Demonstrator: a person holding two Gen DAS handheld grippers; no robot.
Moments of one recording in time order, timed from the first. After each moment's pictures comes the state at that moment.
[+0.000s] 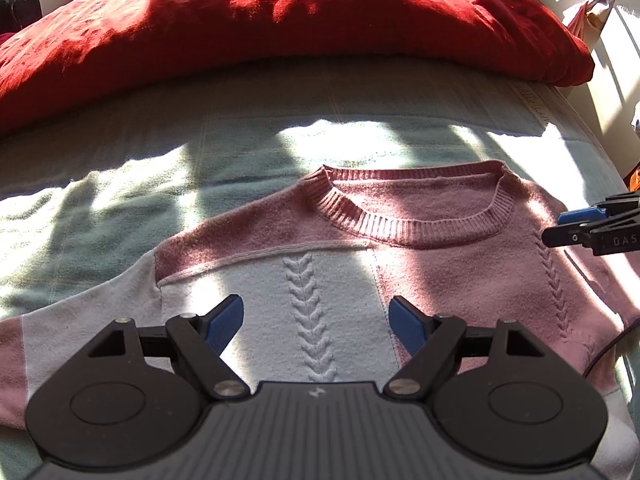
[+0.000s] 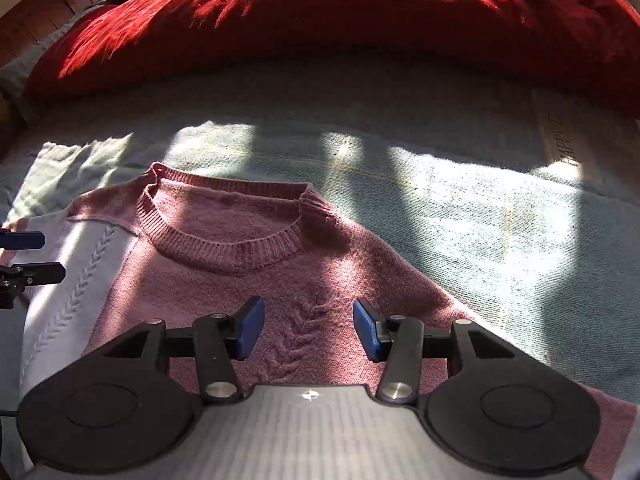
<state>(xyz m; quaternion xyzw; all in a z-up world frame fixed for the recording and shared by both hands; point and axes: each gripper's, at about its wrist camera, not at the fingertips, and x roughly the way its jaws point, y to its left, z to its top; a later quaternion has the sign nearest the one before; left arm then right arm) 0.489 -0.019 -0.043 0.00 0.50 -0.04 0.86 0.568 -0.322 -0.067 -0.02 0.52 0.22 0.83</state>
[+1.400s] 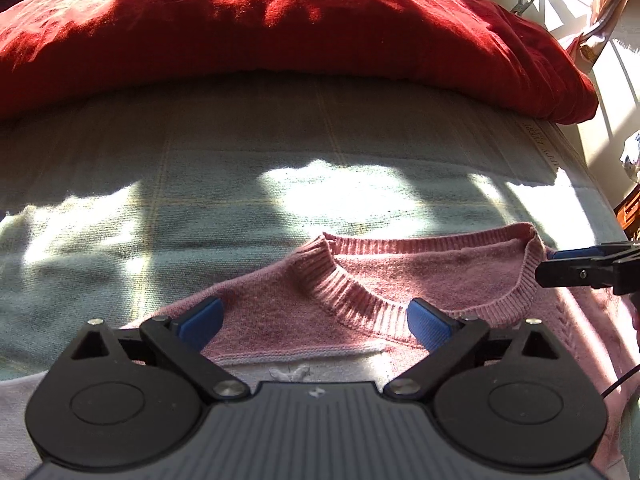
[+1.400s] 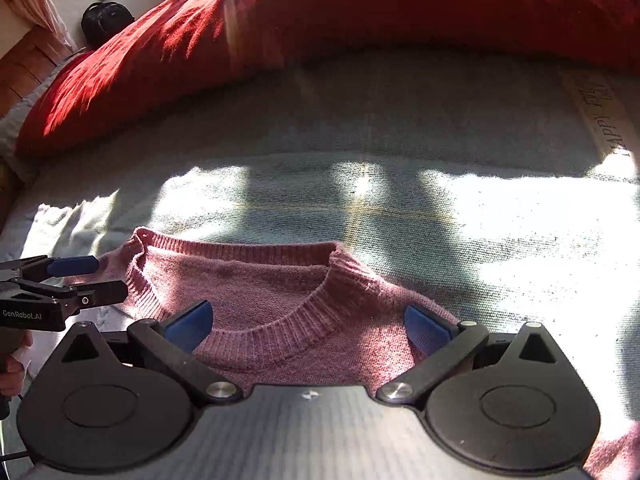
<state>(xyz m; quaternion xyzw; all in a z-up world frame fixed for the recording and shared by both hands) 0.562 0.000 -0.068 -0.04 0.48 -0.08 0.87 0.615 -0.311 -0.089 0.09 0.51 0.21 0.83</state>
